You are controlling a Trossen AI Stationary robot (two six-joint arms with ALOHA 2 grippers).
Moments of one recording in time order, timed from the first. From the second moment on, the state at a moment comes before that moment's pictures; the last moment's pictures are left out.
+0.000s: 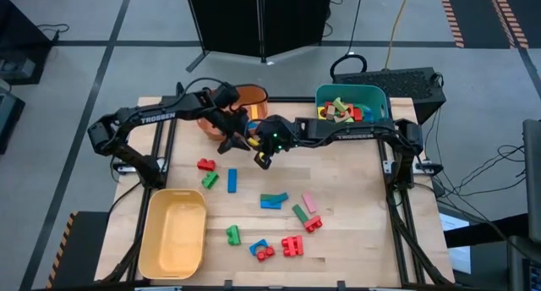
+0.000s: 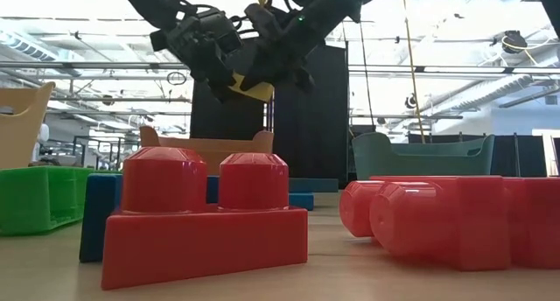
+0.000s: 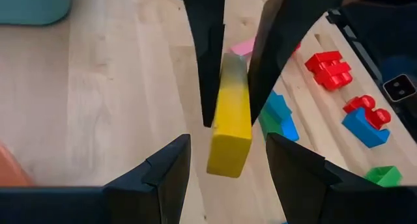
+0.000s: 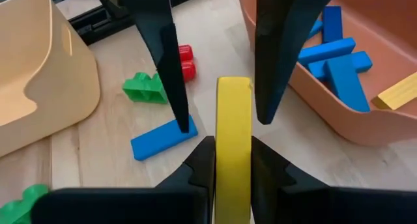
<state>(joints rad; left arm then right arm) 0.55 1.50 1.09 -0.55 0.76 0.48 -0.13 1.87 1.52 -0.35 0.03 0.34</state>
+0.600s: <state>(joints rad) 0.54 1.50 1.09 -0.51 0.79 0.36 -0.13 1.87 1.52 -0.35 0.02 0.33</state>
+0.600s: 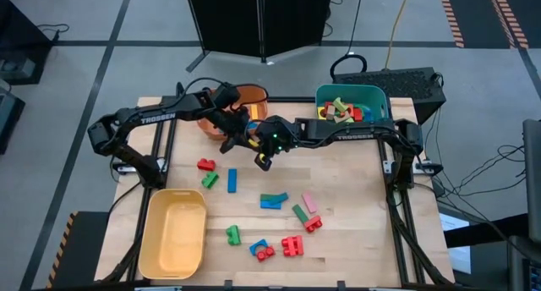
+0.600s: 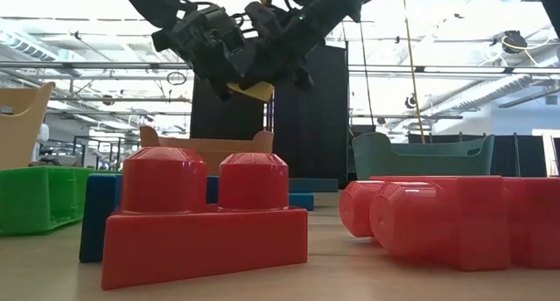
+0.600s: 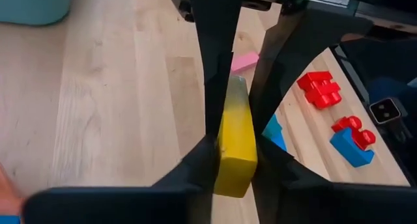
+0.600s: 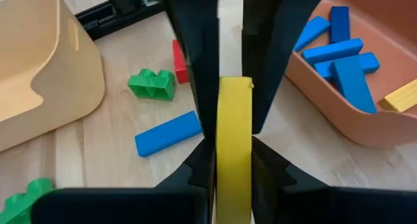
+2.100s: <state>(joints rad) 0.68 1.48 1.12 -0.59 0.41 0.22 -0.12 1.97 1.52 -0.44 0.06 0.54</state>
